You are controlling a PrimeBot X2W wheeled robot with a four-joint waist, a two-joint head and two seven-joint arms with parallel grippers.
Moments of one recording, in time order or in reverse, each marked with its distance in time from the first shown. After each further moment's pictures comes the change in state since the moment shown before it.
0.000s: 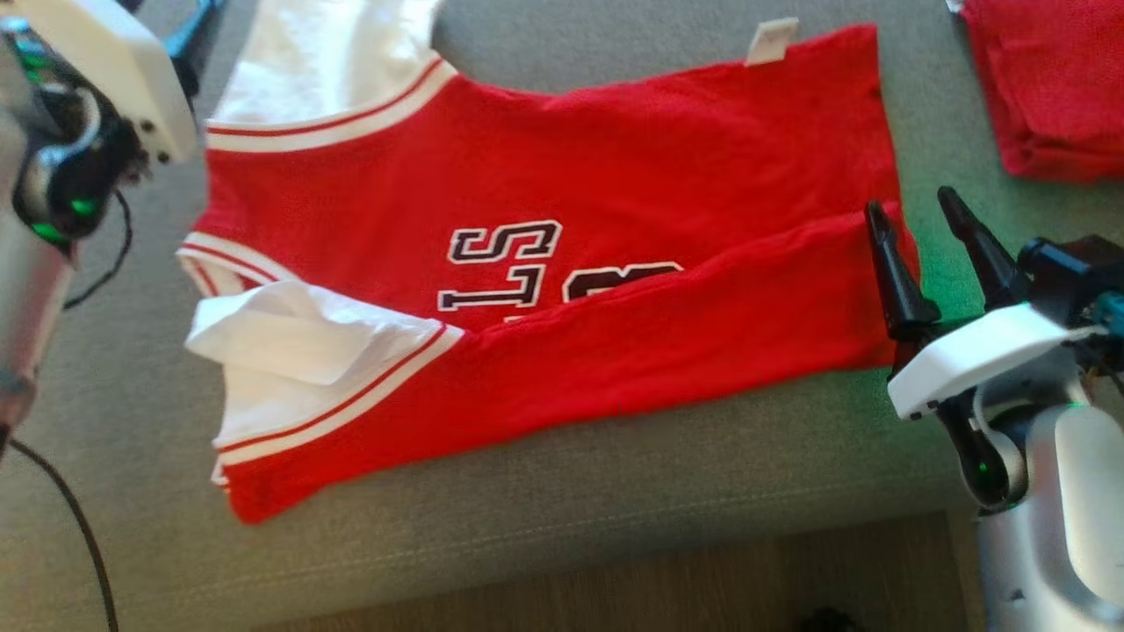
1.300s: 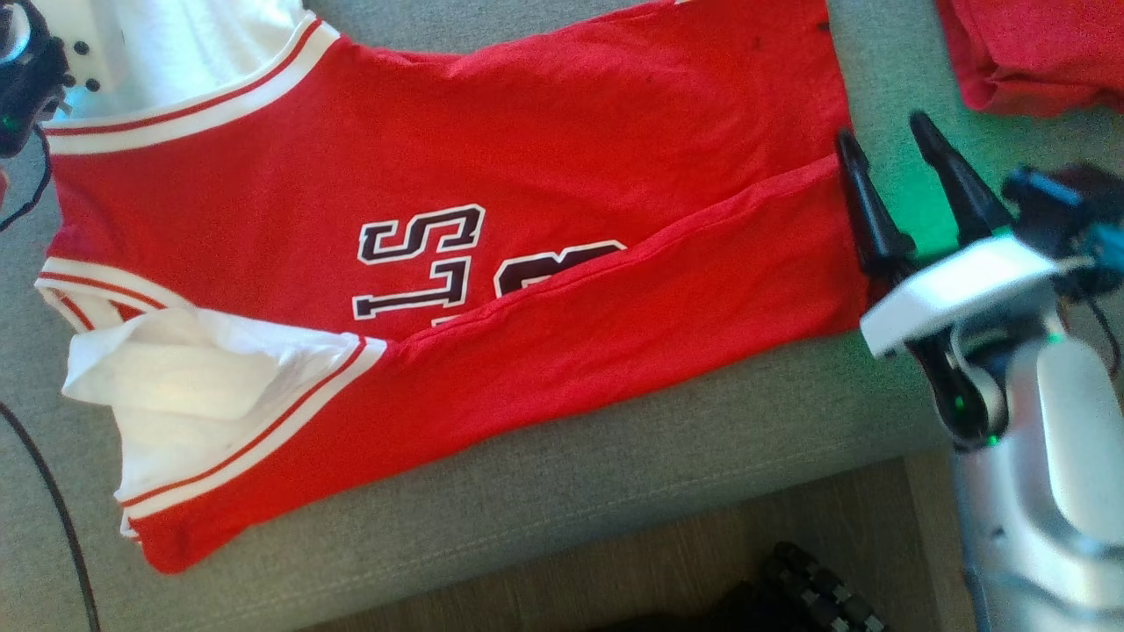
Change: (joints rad) left arm -0.263 -0.031 -0.150 0.343 0.082 -0.078 0.040; right arm -0.124 0.011 0.050 0.030 0.042 0.000 -0.009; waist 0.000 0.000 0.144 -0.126
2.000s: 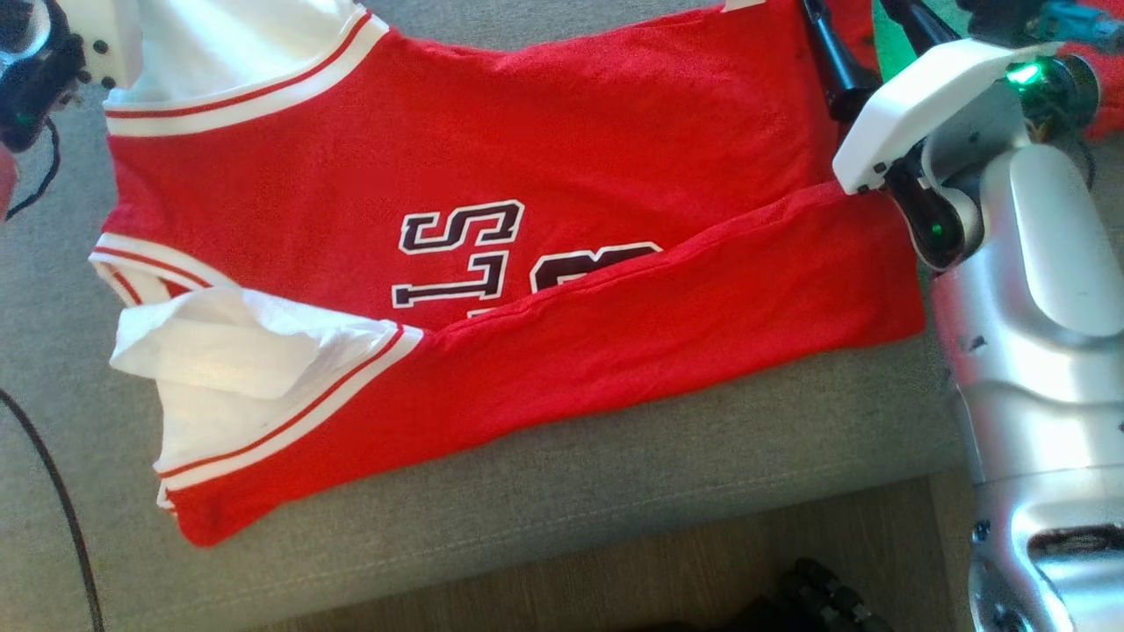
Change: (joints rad) left arm -0.033 0.003 -0.093 -0.011 -0.014 -0.007 -0.035; right arm -0.445 -0.002 0.049 0.455 -0.016 0.000 0.055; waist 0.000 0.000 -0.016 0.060
